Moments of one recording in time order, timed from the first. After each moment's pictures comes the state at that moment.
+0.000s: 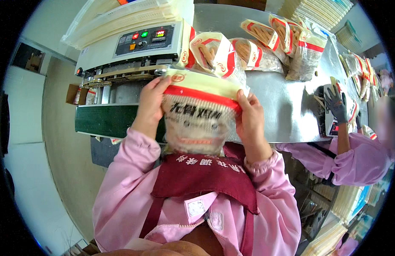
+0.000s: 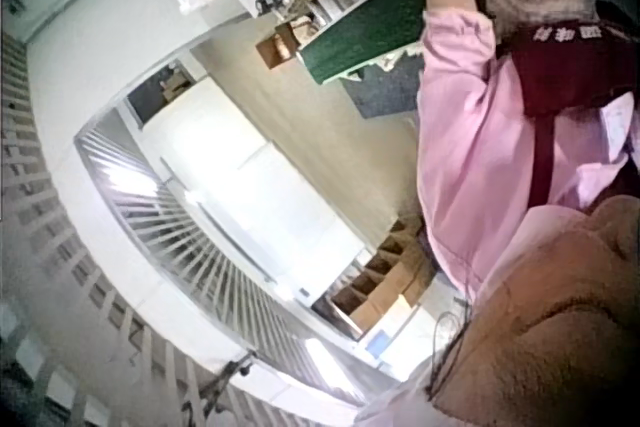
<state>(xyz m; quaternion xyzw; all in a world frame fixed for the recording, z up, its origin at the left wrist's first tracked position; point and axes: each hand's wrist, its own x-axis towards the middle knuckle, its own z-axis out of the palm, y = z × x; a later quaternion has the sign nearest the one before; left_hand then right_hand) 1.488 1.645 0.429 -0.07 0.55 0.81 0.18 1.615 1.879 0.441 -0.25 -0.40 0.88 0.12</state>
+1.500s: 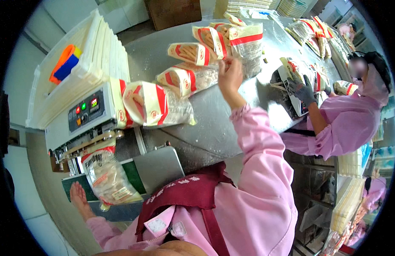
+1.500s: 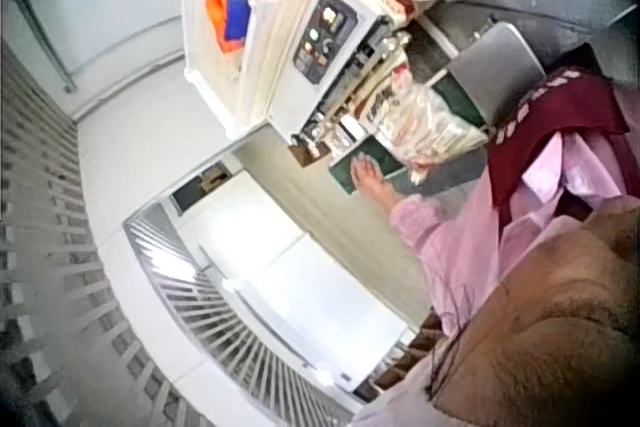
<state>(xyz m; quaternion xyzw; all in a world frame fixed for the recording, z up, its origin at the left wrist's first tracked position) 1.510 1.388 0.412 -0.28 0.71 0.65 -0.07 1.506 2.141 0.371 -0.32 -0.80 0.24 0.44</state>
